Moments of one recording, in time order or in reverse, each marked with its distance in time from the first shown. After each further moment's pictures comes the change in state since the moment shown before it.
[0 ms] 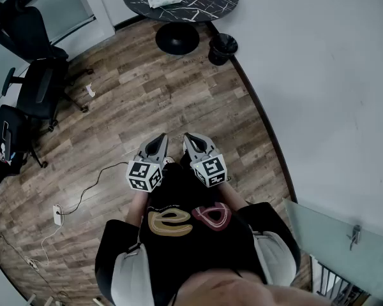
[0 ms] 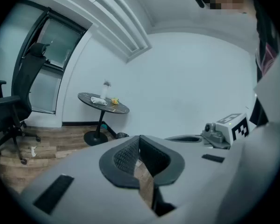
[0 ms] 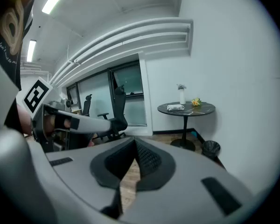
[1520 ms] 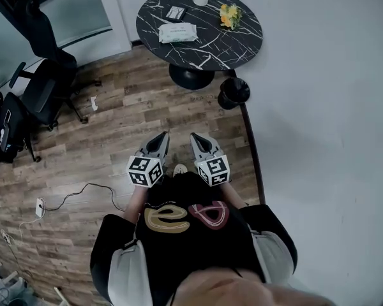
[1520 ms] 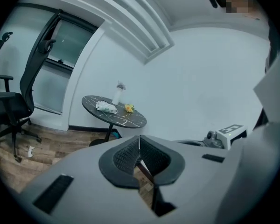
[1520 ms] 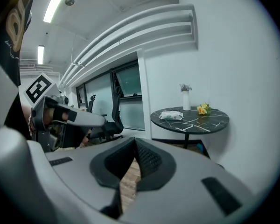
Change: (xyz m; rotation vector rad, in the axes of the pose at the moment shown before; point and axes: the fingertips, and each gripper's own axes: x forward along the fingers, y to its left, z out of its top) left arm 0.258 0.069 0.109 -0.120 -0.079 0.217; right arm 0.151 -0.263 0.080 -0.079 -0.016 0.161
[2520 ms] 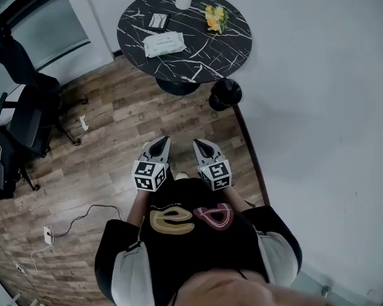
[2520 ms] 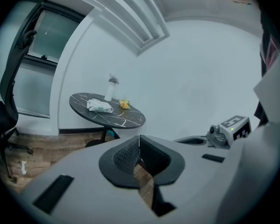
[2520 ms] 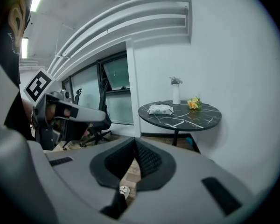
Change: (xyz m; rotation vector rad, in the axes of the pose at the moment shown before) left arm 0.076 0.052 0.027 0.093 0.090 -0.113; right arm 0.063 -0.044 0.002 0.048 0.094 -0.141
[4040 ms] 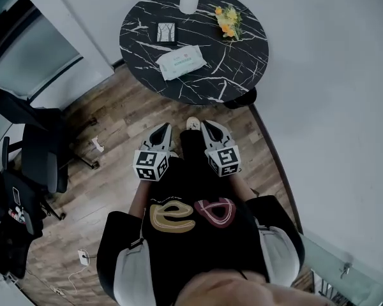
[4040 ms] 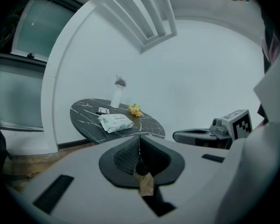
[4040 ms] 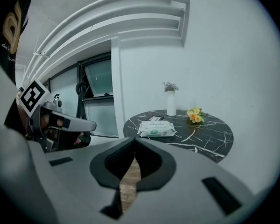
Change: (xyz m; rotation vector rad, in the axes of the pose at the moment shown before) left arm 0.085 0.201 0.120 0.068 0.042 -0.087; right arm 0.199 -0.032 0.127 0.062 -0.094 -0.190
